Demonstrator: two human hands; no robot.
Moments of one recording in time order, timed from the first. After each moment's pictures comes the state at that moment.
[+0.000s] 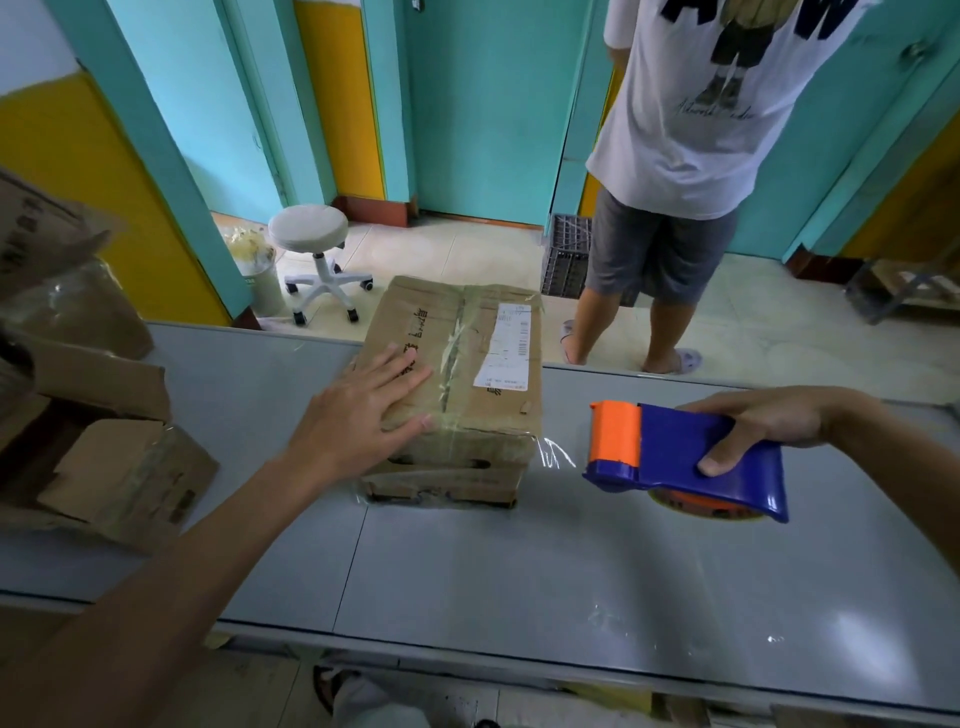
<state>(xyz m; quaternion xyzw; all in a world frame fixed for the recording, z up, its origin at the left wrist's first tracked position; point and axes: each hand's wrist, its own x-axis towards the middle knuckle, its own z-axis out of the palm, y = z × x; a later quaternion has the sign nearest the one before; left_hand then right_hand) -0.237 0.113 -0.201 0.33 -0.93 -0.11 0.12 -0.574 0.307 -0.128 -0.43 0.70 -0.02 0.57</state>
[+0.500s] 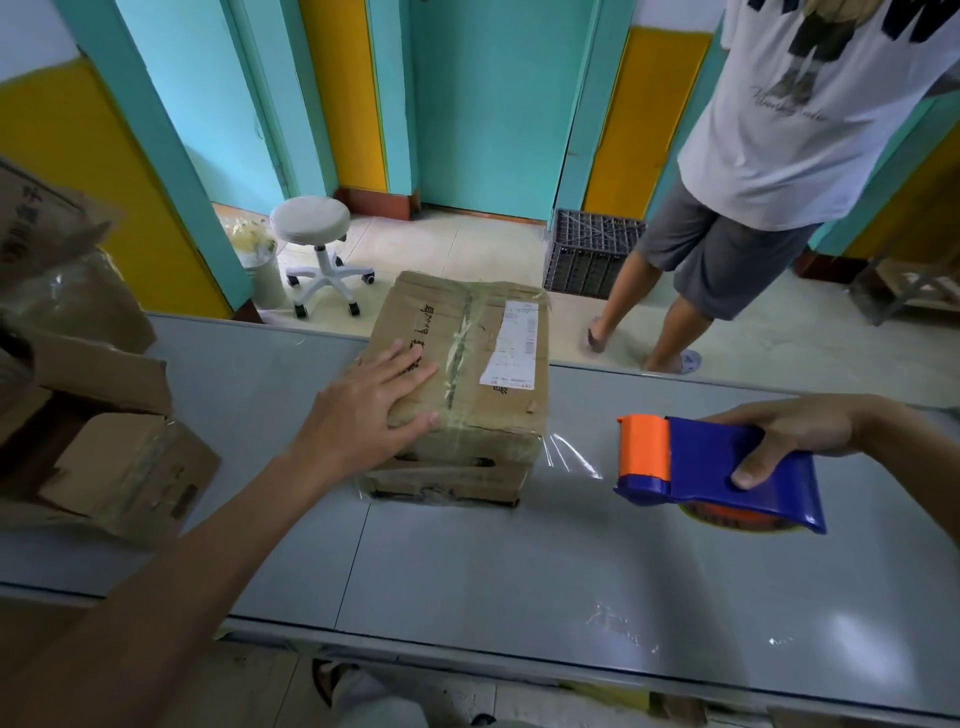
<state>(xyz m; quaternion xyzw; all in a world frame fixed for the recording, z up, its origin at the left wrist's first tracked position) -0.239 0.114 -0.202 0.33 -0.93 -0.12 0.15 -0.590 0.313 -0.135 -0.43 0.69 0.03 0.59</state>
